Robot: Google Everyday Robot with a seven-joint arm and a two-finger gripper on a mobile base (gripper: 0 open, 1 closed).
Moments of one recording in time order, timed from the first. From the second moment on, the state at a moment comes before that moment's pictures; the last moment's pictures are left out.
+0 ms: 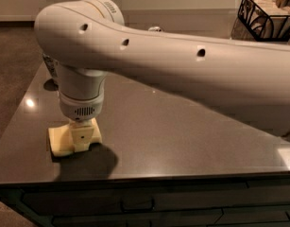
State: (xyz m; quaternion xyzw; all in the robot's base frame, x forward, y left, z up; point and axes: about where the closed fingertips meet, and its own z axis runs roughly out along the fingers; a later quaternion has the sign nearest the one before) arm 0.440 0.153 0.837 -0.81 0.57 0.06 0.13
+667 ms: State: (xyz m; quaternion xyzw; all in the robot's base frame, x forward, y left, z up) arm 0.451 0.139 0.888 -0.81 0.57 0.09 0.14
